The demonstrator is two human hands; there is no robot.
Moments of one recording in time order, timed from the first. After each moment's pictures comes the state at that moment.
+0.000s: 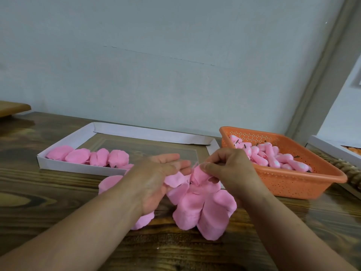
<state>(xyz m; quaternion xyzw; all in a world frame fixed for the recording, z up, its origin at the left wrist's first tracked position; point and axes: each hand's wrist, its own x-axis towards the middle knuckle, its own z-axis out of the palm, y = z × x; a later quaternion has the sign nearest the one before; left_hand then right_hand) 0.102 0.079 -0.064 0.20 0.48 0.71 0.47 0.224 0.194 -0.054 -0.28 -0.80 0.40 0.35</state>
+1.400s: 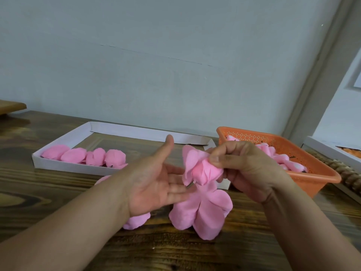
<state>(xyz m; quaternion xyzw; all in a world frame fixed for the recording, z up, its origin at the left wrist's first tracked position) 0.096 0.078 -0.056 0.25 0.46 0.58 0.62 0.245 0.191 -0.028 -0.13 -0.70 0.66 0.26</state>
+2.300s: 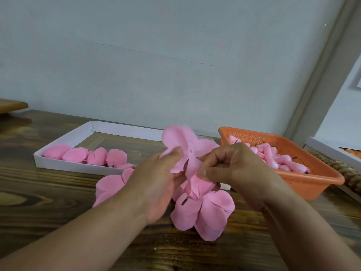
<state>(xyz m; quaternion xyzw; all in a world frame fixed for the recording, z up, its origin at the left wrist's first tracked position) 0.118 0.079 -0.062 0.30 0.39 0.73 0.47 0.244 0.177 -0.027 -0.15 -0.83 0.48 0.24</state>
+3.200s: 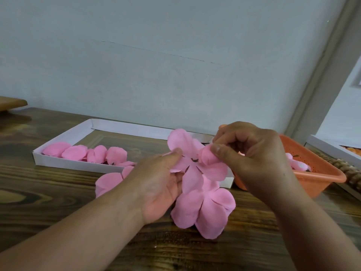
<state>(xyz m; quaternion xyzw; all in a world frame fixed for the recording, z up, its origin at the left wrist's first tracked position) 0.121 0.075 -0.057 0.23 0.40 0.74 0.50 0.250 0.167 -0.018 -0.13 -0.84 0.28 0.45</state>
